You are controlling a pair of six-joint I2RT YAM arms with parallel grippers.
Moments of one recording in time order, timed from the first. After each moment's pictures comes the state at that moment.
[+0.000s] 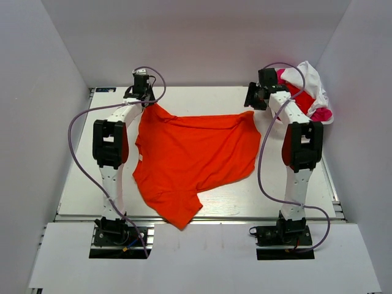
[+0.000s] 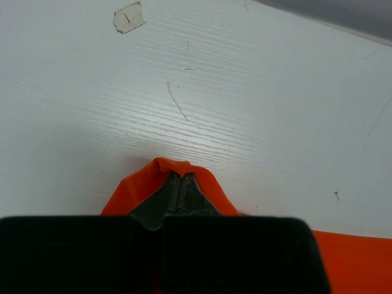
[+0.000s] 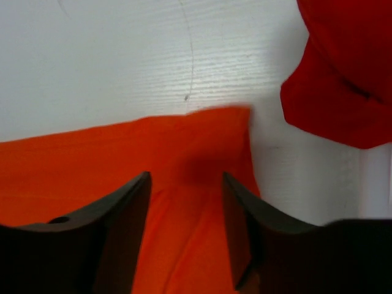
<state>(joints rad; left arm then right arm) -0.15 2.25 1.85 -0.24 -0.16 -0.33 0.16 2.13 1.87 -0.57 -0.02 0.32</state>
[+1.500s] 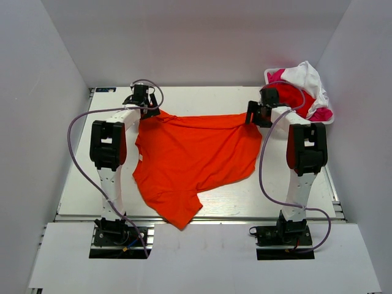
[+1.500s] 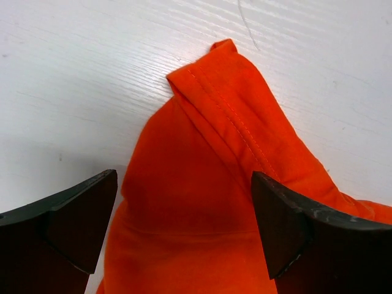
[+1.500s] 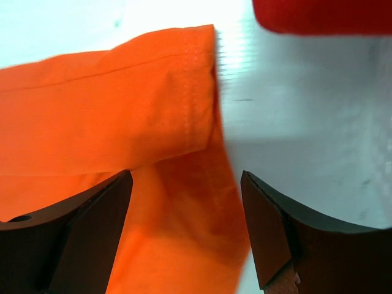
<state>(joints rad) -0.14 2.21 1.68 -0.29 -0.23 -0.35 0.12 2.06 1.50 -0.37 -0.04 0.25</state>
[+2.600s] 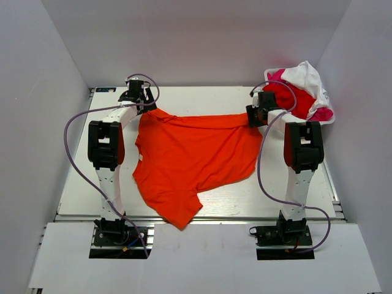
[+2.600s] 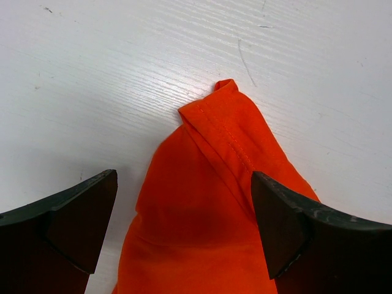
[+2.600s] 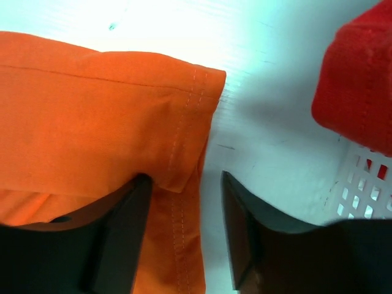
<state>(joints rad) -0.11 2.20 1.74 -0.30 -0.22 -0.35 0.14 2.11 1.47 -0.22 0.00 -0.13</state>
